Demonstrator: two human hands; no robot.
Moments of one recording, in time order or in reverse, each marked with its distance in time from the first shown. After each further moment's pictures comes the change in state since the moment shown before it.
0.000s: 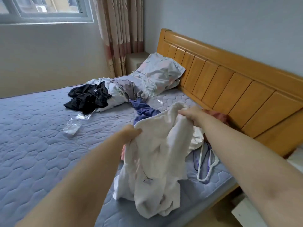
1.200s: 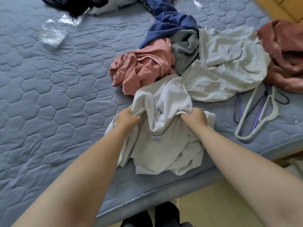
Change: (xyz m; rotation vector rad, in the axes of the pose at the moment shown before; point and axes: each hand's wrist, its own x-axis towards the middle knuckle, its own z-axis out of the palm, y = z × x) left_hand 0.170 -0.278 0.196 -0.100 0.181 -0.131; right_hand 0.125 0.336 0.245 -0.367 -0.090 0.061
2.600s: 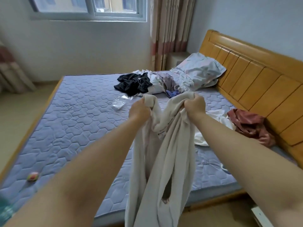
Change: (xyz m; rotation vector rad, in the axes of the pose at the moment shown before) left_hand -0.350 0.138 -0.285 -0.105 0.398 0.374; right_hand -0.362 -0.259 -0.197 0.403 0.277 -0.393
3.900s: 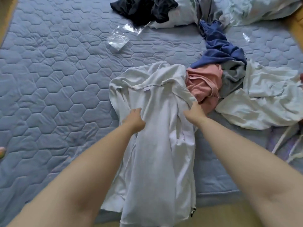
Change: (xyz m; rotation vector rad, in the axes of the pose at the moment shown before) left_hand 0.183 -0.330 0.175 0.366 -0.525 -0.374; right_hand 0.166 0.269 0.288 -0.490 -0.534 0.287
